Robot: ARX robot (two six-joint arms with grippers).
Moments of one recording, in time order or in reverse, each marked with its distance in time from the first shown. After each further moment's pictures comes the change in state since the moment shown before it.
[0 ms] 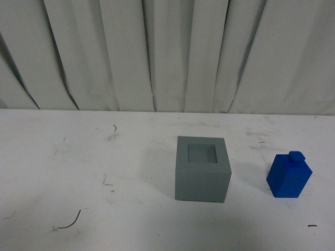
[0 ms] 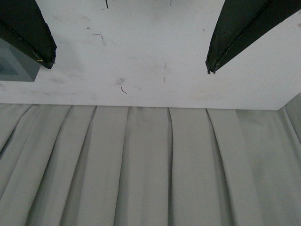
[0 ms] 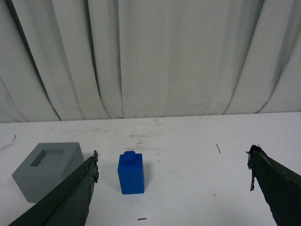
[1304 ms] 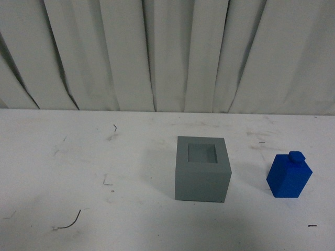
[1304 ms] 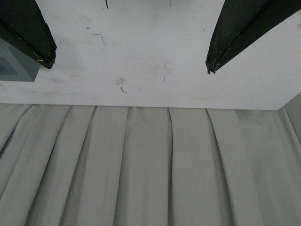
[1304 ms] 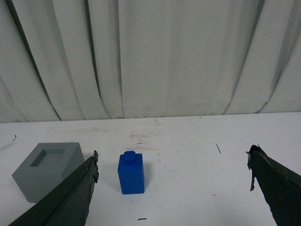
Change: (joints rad) left arm 0.000 0.000 0.000 0.000 0.000 0.000; right arm 0.000 0.000 0.000 0.000 0.000 0.000
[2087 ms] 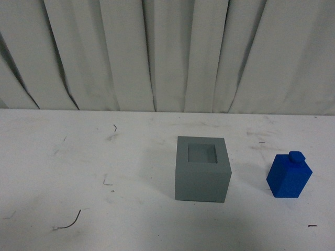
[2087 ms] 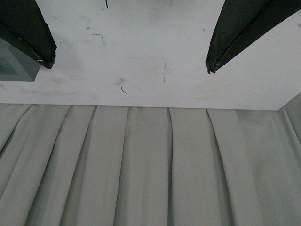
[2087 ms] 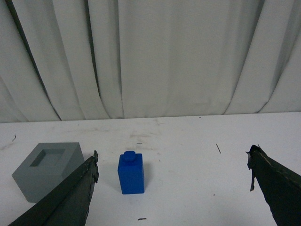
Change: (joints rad) left arm 0.000 0.000 0.000 0.000 0.000 0.000; right arm 0.000 0.000 0.000 0.000 0.000 0.000
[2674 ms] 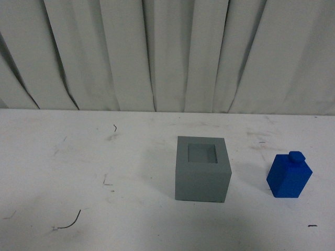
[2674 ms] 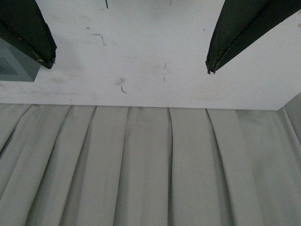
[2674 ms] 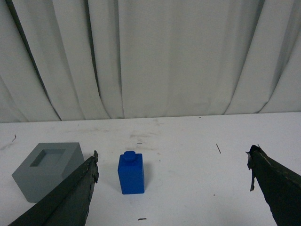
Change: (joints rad) left arm 0.000 0.000 0.000 0.000 0.000 0.000; right arm 0.000 0.000 0.000 0.000 0.000 0.000
